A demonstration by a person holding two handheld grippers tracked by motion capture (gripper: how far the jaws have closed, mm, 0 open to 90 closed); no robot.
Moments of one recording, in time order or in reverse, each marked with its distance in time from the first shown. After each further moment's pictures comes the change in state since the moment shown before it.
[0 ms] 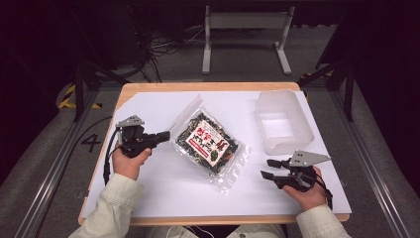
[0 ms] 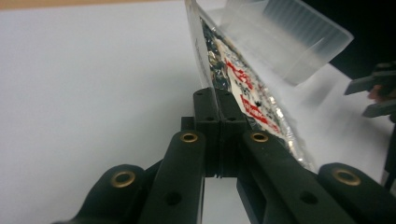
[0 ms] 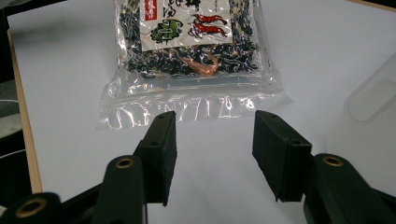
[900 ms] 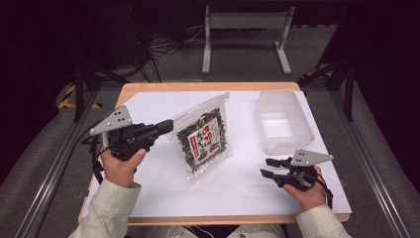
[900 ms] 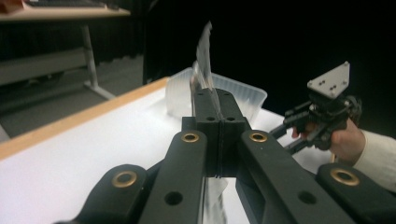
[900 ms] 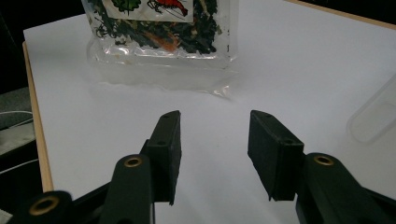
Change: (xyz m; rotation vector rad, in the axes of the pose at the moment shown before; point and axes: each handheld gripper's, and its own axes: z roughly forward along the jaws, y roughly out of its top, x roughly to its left) left arm -0.080 0.044 -0.060 -0.265 -0.098 0.278; right arm 0.003 0.007 -0.004 -0.043 0.018 -0.010
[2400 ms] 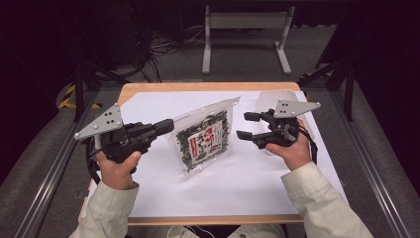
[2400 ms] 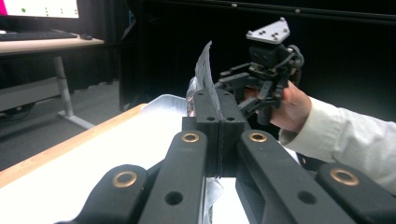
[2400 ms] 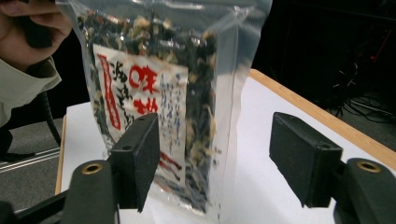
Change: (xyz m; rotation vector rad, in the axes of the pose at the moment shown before) left arm -0.011 0.012 -0.012 -0.080 -0.123 0.046; right arm -0.008 0.142 0.026 -0.154 0.139 -0.117
